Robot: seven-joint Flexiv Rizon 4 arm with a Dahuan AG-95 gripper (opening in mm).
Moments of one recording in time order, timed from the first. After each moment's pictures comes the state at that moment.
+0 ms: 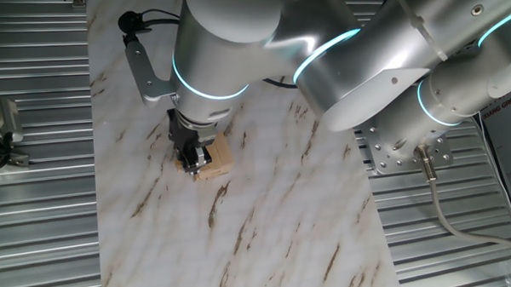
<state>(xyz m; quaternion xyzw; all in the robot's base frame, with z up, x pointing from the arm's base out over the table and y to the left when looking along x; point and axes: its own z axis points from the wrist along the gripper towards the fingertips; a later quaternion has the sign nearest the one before) 0.570 0.046 0.087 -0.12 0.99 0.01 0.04</state>
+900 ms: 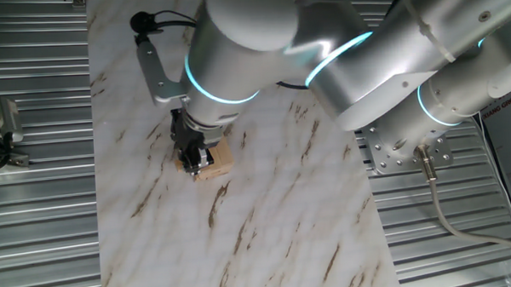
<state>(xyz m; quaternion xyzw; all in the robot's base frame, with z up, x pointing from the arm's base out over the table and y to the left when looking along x) 0.568 0.045 0.088 -0.10 0.99 -0.01 0.07</state>
